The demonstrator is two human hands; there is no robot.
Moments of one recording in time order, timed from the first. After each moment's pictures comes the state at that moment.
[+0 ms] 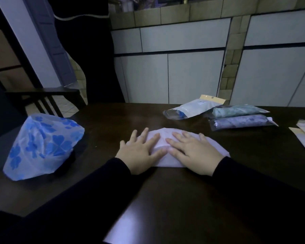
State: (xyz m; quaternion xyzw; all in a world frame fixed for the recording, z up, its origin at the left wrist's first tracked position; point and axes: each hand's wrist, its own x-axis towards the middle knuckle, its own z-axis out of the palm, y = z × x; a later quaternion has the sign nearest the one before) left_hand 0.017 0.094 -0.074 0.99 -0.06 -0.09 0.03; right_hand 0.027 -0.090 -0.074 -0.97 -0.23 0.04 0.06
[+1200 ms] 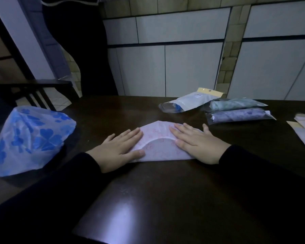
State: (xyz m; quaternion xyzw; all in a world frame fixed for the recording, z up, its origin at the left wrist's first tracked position) left_hand 0.018 0.145 -0.075 0.98 -0.15 -0.16 0.05; right_hand 0.049 -0.118 -0.079 -0.96 -0.24 0.12 0.04
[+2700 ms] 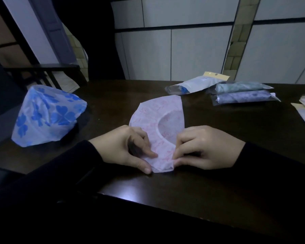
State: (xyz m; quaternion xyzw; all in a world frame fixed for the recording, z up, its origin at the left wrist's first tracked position) left_hand -0.039 0.145 -0.070 0.88 -0.35 -0.10 0.31; right_hand -0.029 -0.114 -0.071 -0.82 -0.55 -0.05 0.17
